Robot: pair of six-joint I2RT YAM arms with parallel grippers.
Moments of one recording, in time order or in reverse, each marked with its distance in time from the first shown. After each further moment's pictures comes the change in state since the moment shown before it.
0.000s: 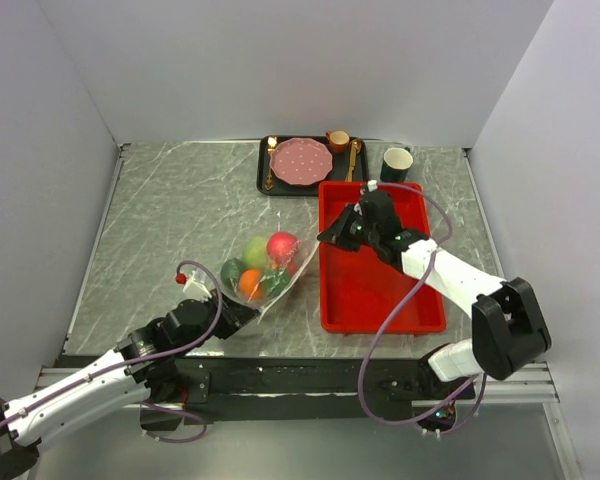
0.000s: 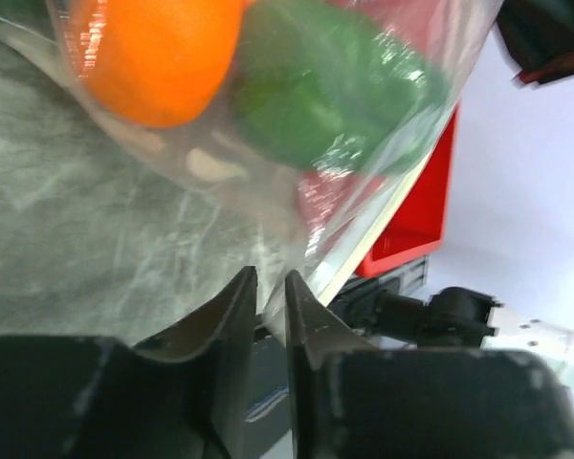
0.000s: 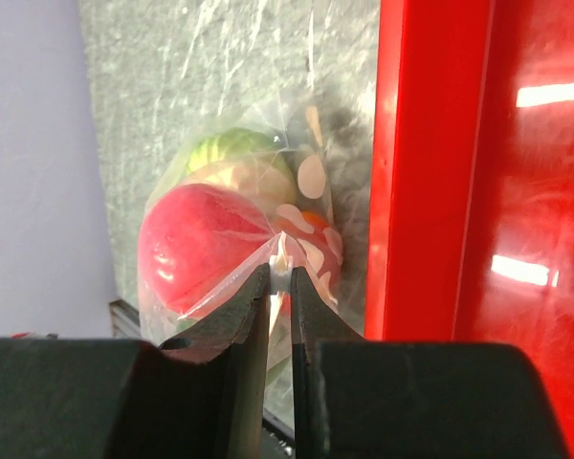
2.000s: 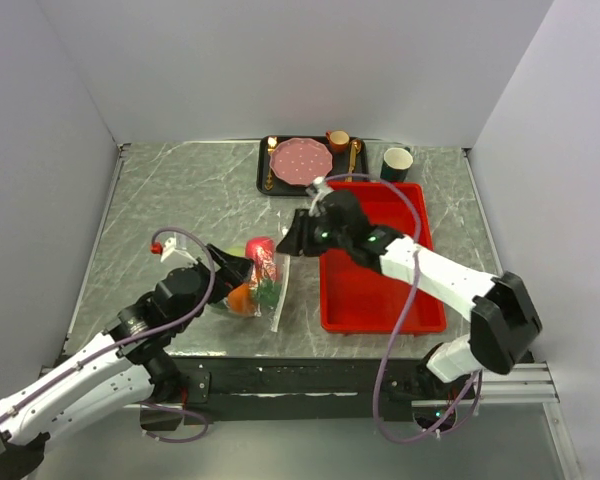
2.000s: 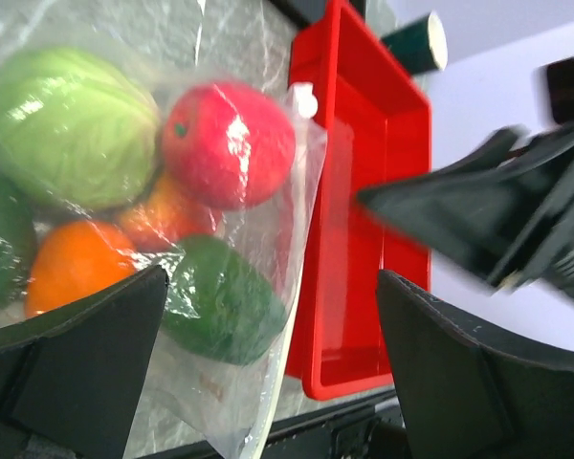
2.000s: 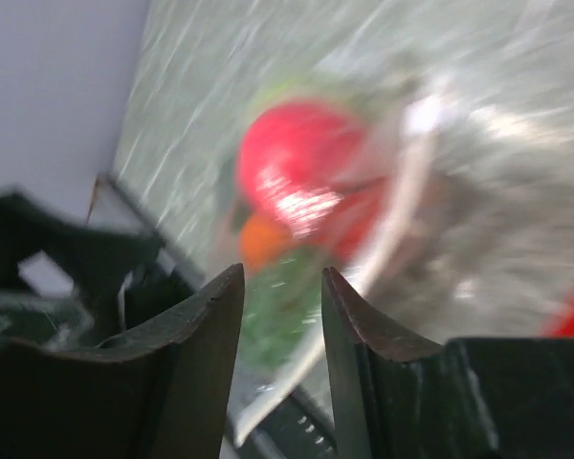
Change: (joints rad) left arm 0.103 0.179 0.328 -0.084 -0.224 0.162; right arm 0.231 0.042 0.166 -0.047 -0.076 -0.201
